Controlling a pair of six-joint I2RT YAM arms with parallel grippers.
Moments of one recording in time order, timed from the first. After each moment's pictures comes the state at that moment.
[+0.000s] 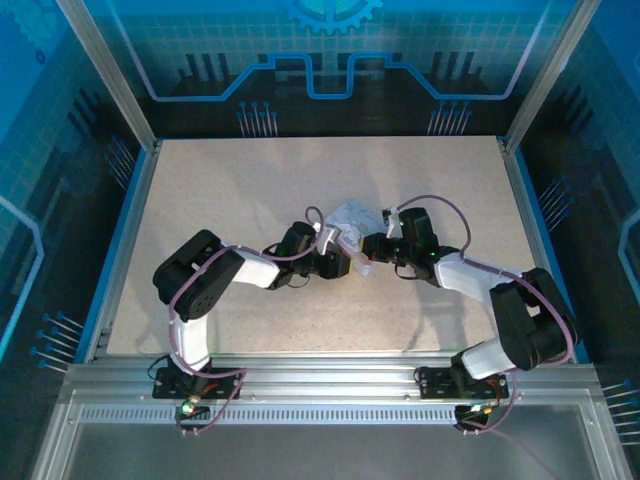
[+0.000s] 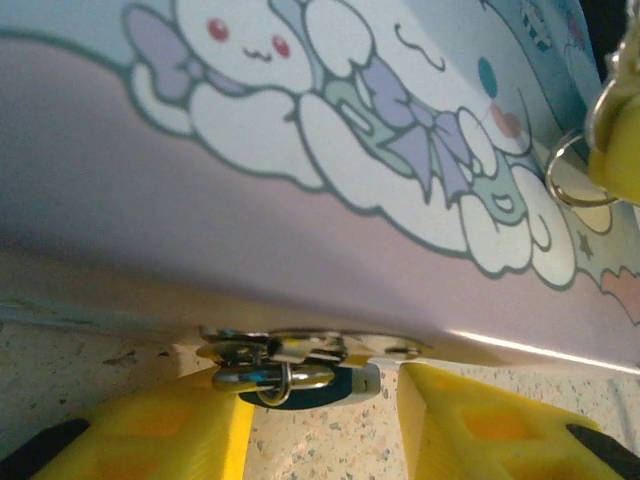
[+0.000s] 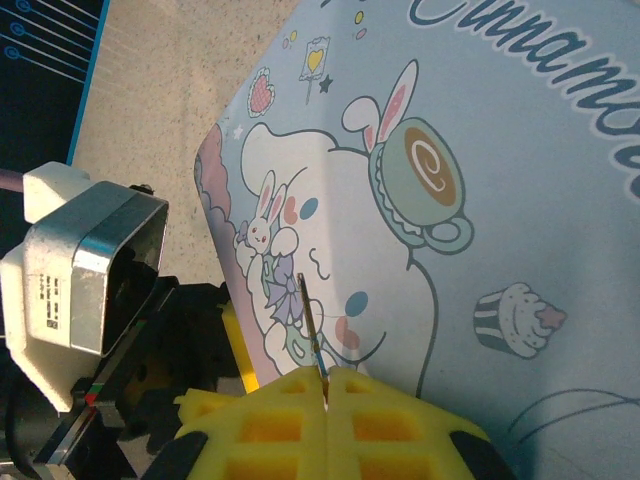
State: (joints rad) left arm -0.62 1.91 0.80 0.48 0.44 -0.50; right arm 0.40 1.46 0.66 0.12 -0.40 0.61
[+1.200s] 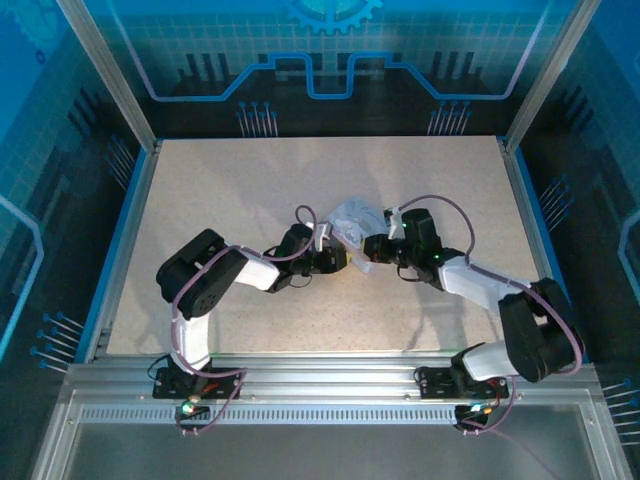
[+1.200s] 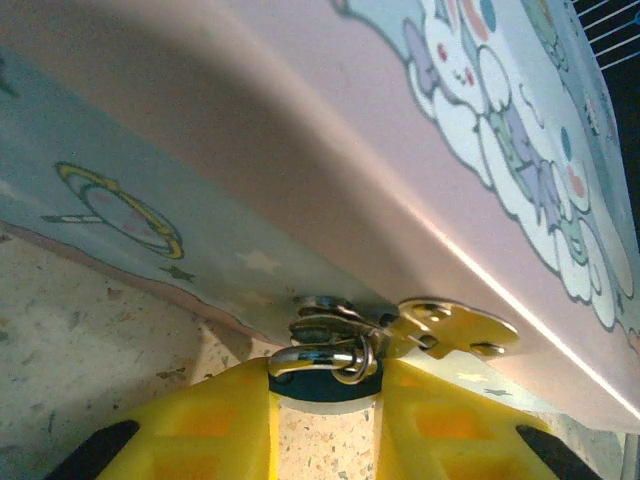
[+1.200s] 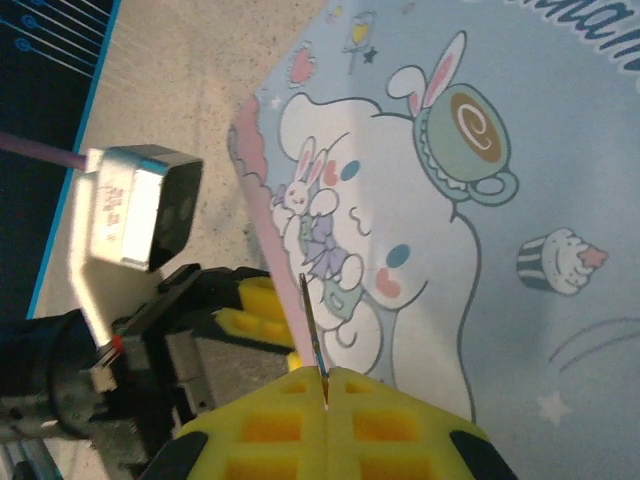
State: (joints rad) left arm -0.62 1.93 0.78 0.59 0.36 -0.72; right arm 0.40 1.38 0.64 0.09 -0.39 0.58
